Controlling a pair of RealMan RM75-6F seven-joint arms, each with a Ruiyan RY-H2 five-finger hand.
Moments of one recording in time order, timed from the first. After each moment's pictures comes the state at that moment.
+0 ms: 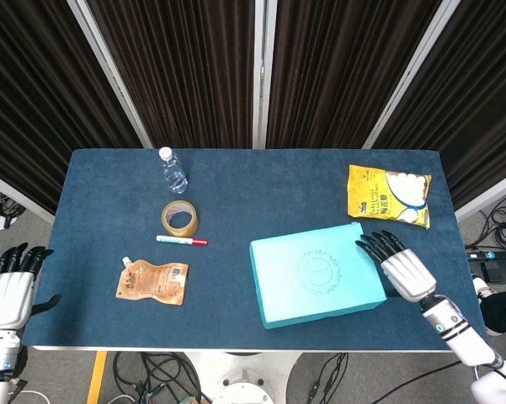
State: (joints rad) left arm -0.09 -1.23 -0.05 -1.55 1.44 1.49 0.18; right arm 0.41 -1.37 -0.04 -1.09 -1.80 1.27 0.25
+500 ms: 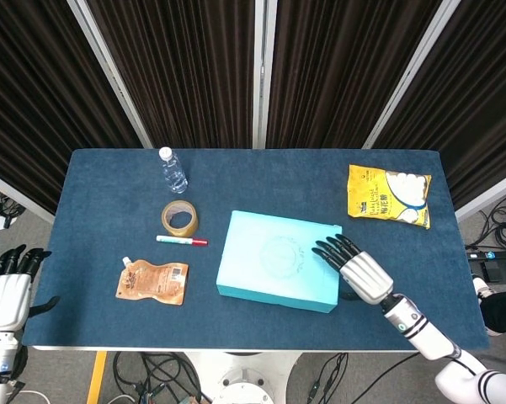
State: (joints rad) left arm -0.08 -1.24 -0.05 -1.53 1.44 1.49 0.15; right arm 0.50 -1.48 -0.04 -1.16 -1.82 1.27 0.22
